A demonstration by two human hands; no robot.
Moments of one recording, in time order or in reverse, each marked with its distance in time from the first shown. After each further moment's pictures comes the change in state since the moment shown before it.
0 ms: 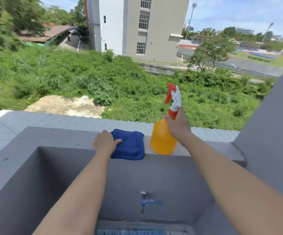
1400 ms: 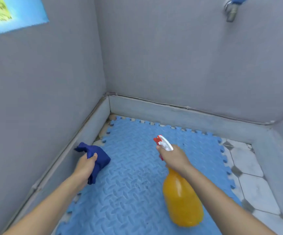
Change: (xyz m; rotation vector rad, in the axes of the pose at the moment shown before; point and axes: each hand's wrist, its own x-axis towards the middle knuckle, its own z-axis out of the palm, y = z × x) left_hand -0.266 -0.533 0.544 -0.865 -0.074 -0.539; right_hand -0.431 0.549 0.434 -0.145 -0.547 0.173
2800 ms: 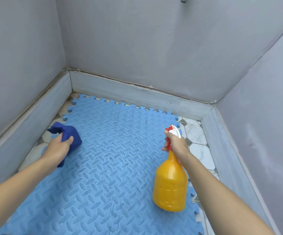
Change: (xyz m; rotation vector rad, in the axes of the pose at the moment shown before) left_hand -0.034 -0.031 0.028 0.236 -0.072 0.229; right_hand -0.044 0.117 -0.077 0.499 0.253 0.290
